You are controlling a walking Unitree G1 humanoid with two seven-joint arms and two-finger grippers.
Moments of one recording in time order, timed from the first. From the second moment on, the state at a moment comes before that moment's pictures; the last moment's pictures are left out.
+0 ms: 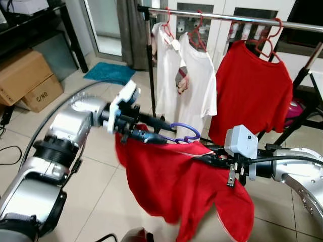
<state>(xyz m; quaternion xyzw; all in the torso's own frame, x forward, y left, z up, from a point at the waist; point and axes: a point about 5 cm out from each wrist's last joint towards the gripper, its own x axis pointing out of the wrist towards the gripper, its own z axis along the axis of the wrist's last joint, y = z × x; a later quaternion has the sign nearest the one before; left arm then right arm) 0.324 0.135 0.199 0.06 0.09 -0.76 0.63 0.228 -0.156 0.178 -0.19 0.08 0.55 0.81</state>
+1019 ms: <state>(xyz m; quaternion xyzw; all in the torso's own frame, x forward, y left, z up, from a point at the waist) 0.329 0.142 0.178 0.19 0.07 -0.74 0.64 0.230 -0.160 0.180 -0.20 0.08 0.54 0.82</state>
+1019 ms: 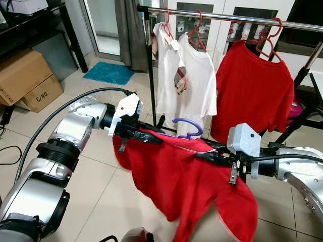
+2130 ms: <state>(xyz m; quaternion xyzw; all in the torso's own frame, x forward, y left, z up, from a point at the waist) 0.323 0.153 0.176 0.20 0.08 -0.73 0.65 0.234 -0.163 0.186 -0.12 0.05 0.54 0.83</state>
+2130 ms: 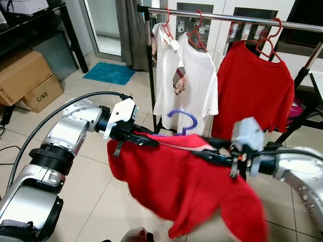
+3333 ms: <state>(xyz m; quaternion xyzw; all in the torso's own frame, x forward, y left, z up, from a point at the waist) 0.318 0.145 0.178 0.21 0.08 -0.74 0.63 0.240 -0.144 0.215 0.02 -0.03 0.56 0.83</state>
